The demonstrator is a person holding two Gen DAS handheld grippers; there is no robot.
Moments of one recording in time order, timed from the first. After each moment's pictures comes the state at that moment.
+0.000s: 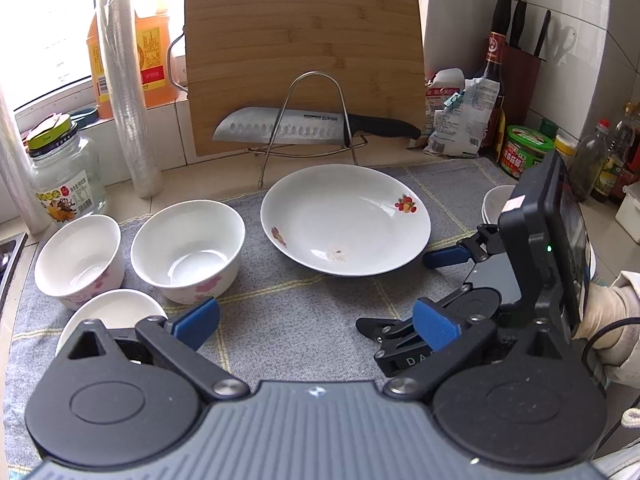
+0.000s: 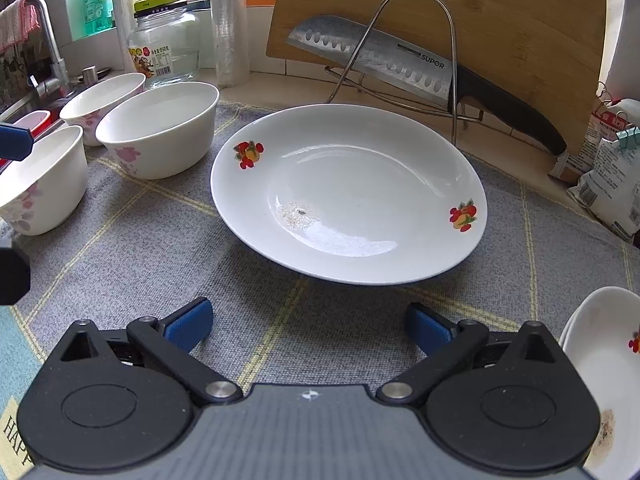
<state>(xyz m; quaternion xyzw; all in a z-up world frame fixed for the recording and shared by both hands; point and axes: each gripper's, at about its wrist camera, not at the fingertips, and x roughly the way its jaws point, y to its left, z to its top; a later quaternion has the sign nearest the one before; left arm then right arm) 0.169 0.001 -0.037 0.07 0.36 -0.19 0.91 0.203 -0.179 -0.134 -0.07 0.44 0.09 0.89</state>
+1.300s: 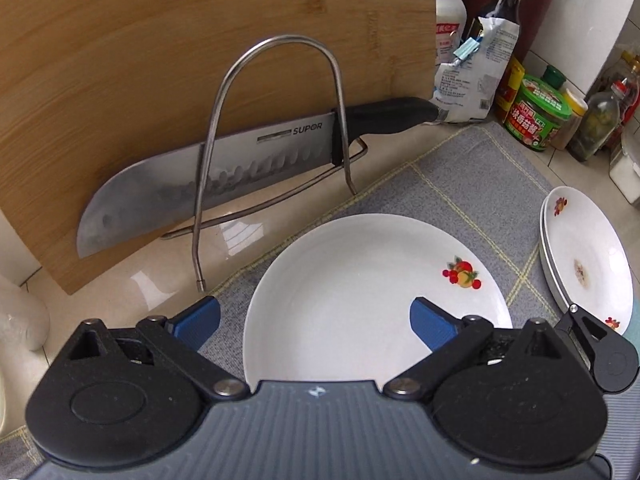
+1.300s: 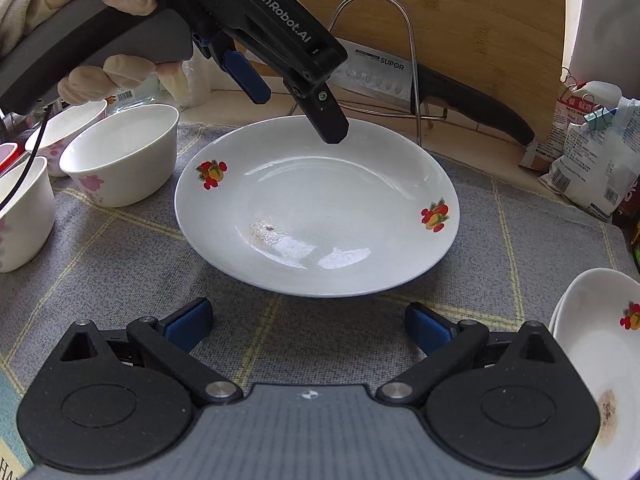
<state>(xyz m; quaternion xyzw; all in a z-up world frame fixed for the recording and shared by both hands) 0.395 -0.064 -0.068 0.14 0.48 -0.34 0.79 0.207 -0.184 -0.132 -0.05 0.42 0.04 0.91</state>
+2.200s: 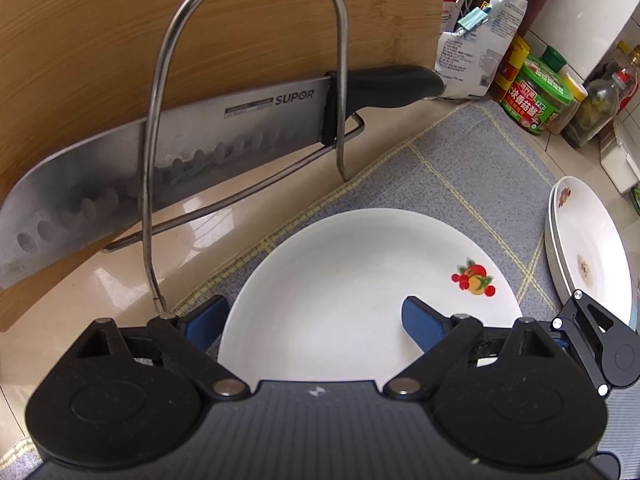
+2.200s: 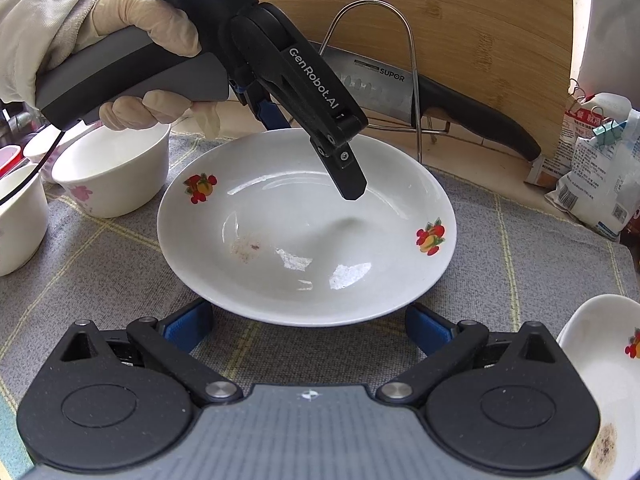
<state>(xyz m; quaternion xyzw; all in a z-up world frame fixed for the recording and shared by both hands) 0.422 -0.080 -0.096 0.14 0.52 -0.38 0.75 0.220 -0.194 -0.136 -0.05 0.40 0.06 0.91</state>
